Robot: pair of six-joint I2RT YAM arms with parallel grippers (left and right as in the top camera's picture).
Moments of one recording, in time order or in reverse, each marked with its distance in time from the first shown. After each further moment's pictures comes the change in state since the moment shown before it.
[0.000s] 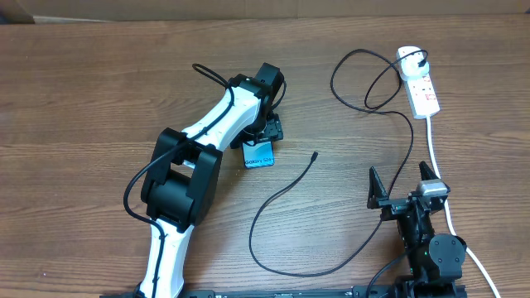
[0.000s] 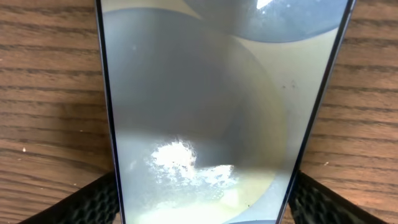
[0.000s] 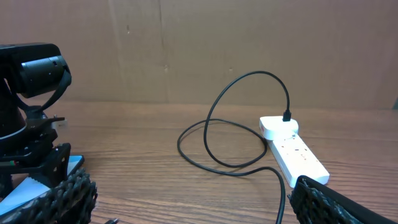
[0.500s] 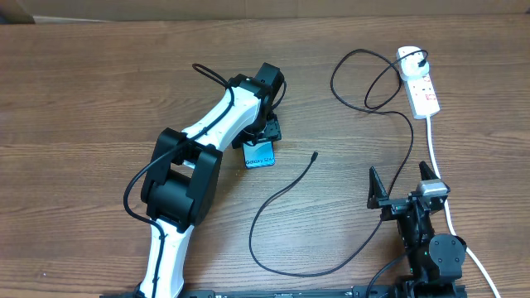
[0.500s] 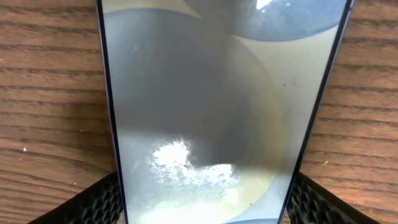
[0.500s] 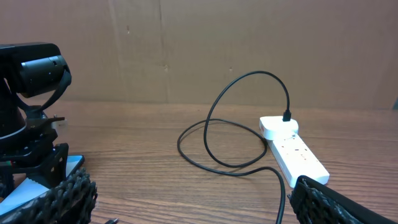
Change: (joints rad) left arm 0.000 -0.001 0.000 0.000 0.000 0.000; right arm 0.000 0.000 0.000 -0.001 0.000 0.000
